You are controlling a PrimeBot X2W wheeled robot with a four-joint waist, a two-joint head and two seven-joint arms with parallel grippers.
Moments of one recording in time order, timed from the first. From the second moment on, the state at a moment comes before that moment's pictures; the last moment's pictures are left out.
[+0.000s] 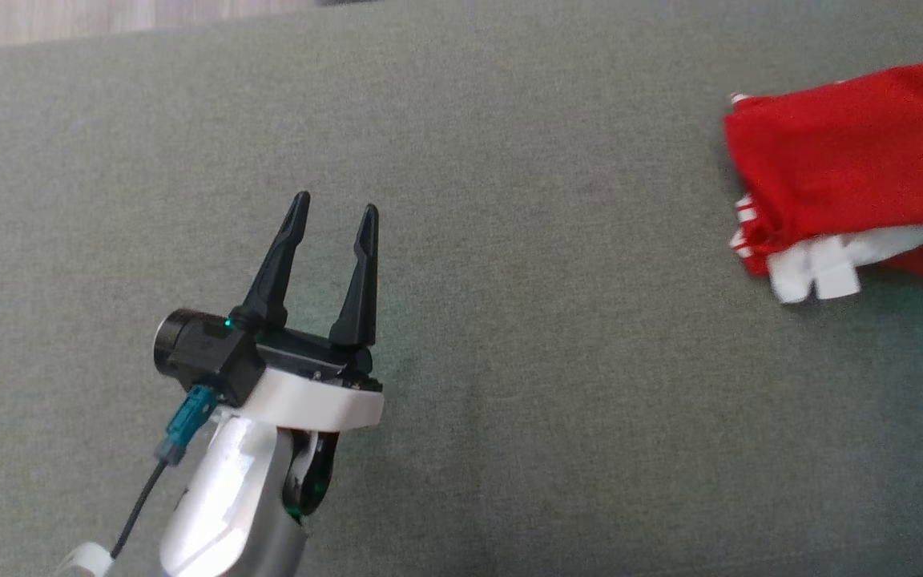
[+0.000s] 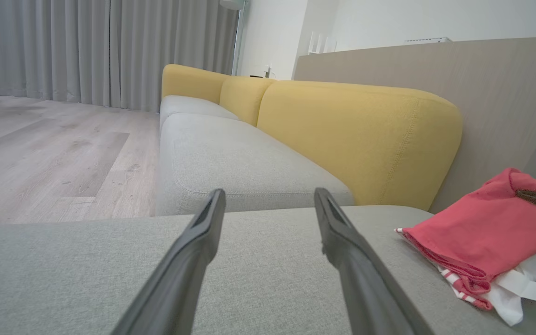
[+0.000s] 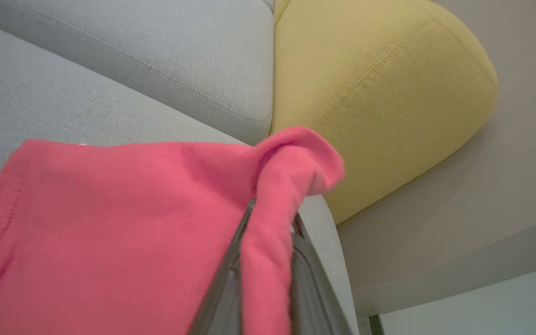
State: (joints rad) left arm -0.32 0.04 -0.32 0.21 -0.27 -0.10 -0.26; right arm -0.57 -0.51 0.05 0.54 -0.11 0.13 0.06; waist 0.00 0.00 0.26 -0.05
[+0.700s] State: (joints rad) left arm -0.33 0.04 -0.28 0.23 -0.25 -0.12 -0.26; right arm -0.47 -0.46 -0.23 0.44 -0.24 0.13 0.23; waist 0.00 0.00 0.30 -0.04
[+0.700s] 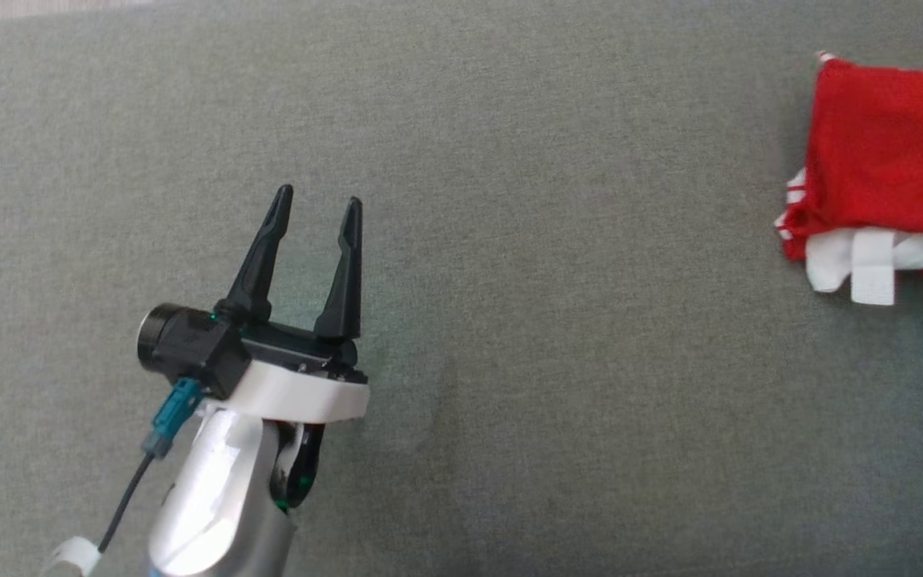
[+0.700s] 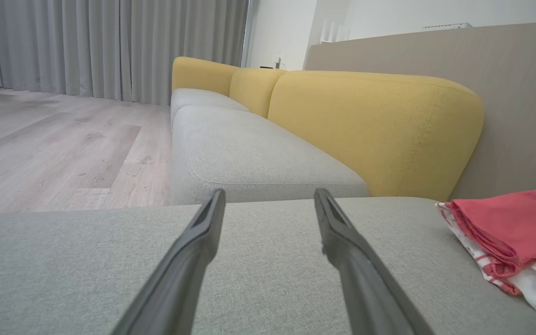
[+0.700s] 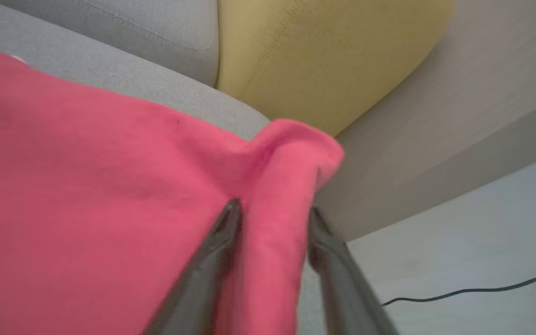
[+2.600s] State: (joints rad) left arm -0.07 0.05 -0.16 0.24 -0.23 -0.04 -0.26; right arm -0.06 -0.05 0.00 0.26 0.12 0.13 -0.25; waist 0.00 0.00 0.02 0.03
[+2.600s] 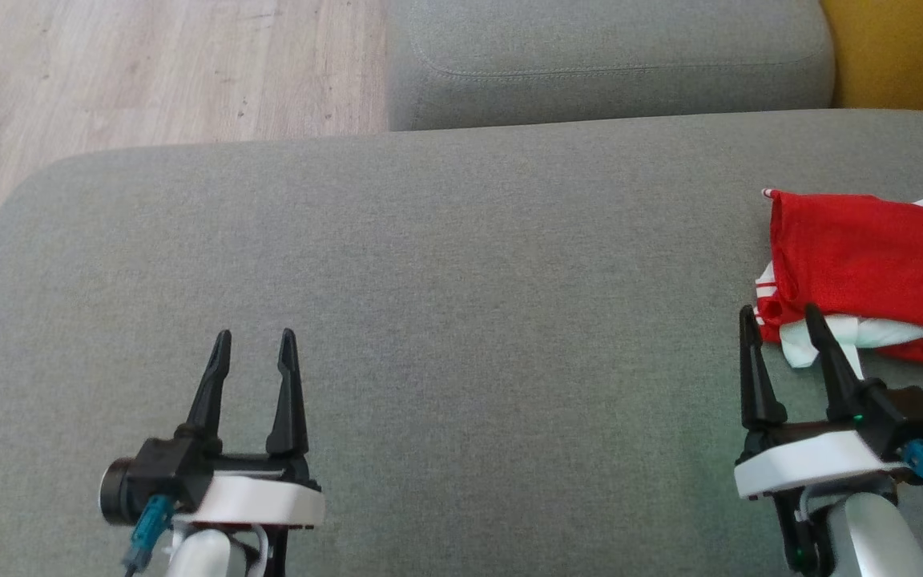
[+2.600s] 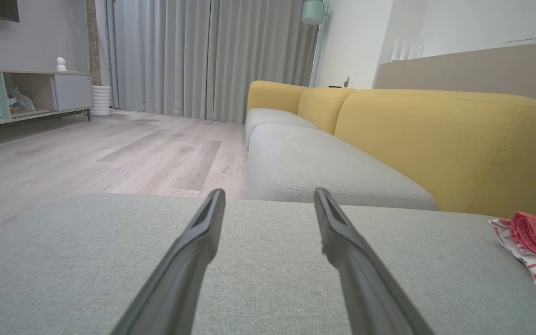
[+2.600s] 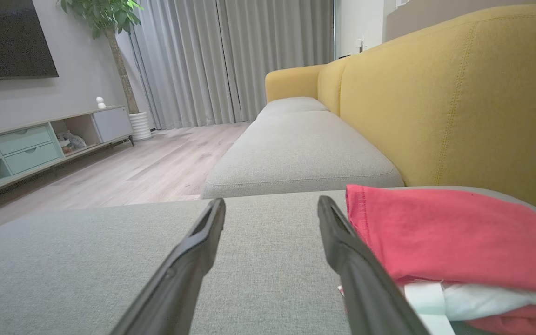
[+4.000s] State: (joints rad) left arm -0.07 0.05 -0.13 0.23 -0.28 -0.04 -0.26; right arm -0.06 -0.05 0.01 0.24 0.13 0.13 -0.25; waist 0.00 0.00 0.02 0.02
